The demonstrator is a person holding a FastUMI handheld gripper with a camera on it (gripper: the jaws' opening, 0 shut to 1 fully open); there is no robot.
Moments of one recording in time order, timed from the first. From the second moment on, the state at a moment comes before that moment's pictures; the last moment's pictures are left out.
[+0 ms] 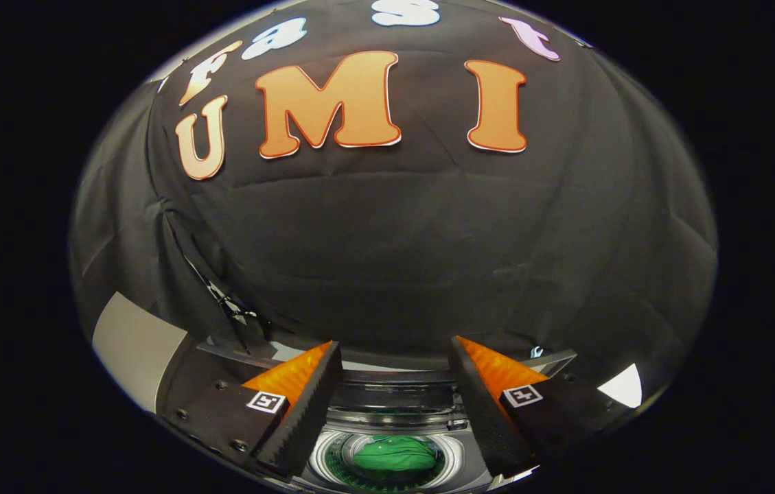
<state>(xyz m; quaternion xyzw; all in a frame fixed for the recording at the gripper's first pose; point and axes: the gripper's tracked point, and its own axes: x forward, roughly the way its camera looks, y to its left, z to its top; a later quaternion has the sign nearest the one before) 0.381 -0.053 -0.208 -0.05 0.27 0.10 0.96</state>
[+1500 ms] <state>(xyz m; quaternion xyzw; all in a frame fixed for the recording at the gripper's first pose) 0.307 -0.063 -0.218 -0.03 0.14 0.07 0.99</state>
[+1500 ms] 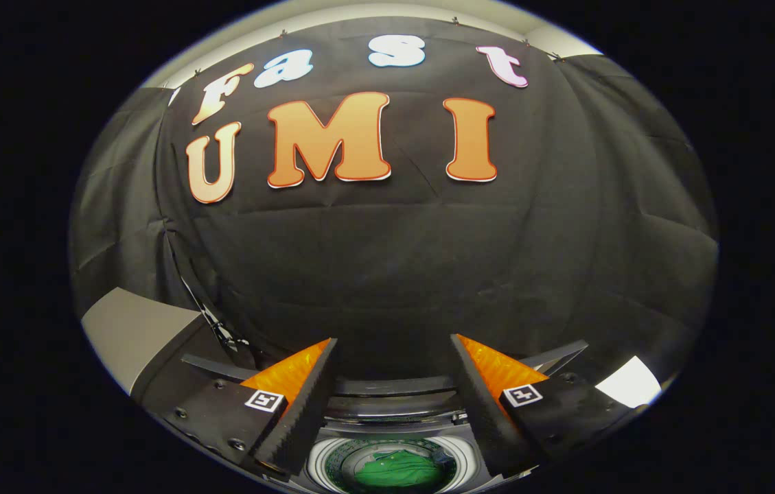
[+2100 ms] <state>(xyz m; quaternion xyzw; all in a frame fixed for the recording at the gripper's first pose) 0.245 -0.075 -0.238 -0.03 0.14 0.05 0.99</state>
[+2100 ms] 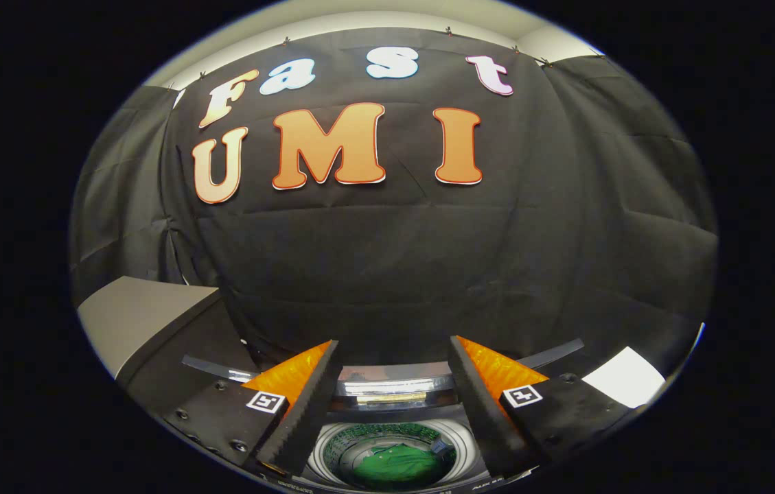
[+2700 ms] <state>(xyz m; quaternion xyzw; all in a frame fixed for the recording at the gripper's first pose) 0.198 -0.095 -0.266 -0.02 0.18 0.02 0.98</state>
